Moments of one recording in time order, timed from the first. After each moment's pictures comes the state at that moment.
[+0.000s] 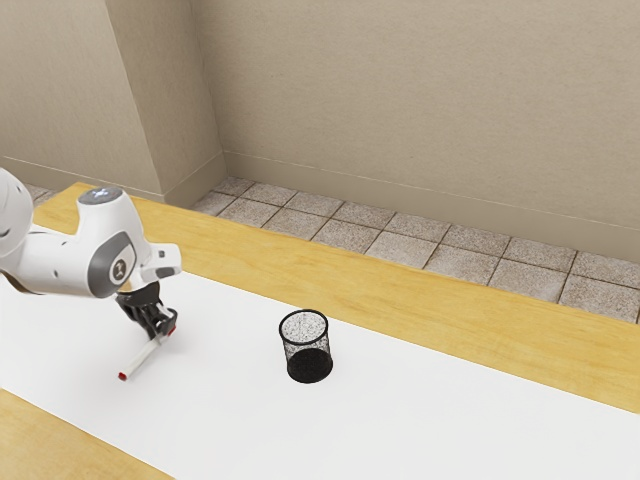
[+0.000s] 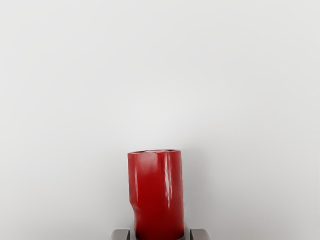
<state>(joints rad) 0.13 0.24 0.14 -2.31 -0.03 2.60 0.32</state>
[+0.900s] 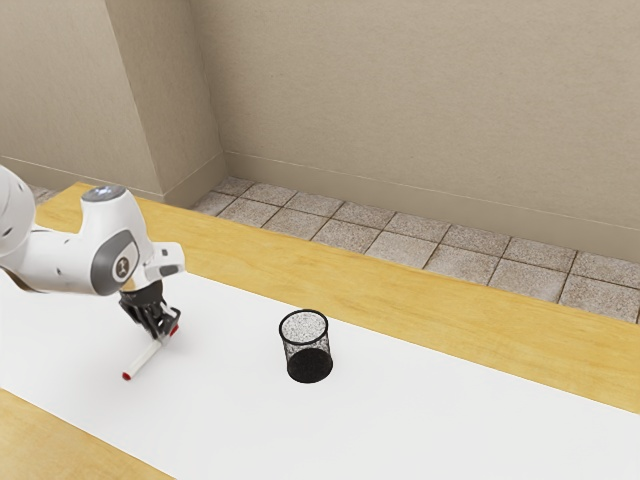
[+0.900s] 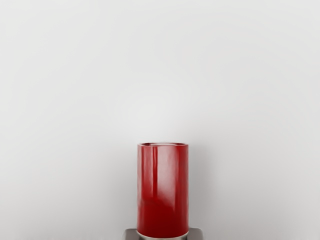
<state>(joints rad) 0.13 0.24 0.14 -2.30 -0.04 2.58 0.27</state>
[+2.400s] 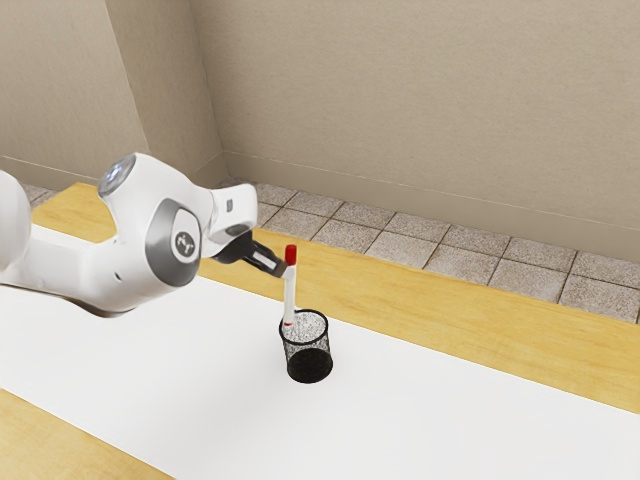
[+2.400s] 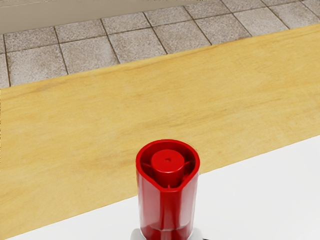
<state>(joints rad) -0.35 -0.06 0.13 -2.38 -0.68 2.92 0.75</state>
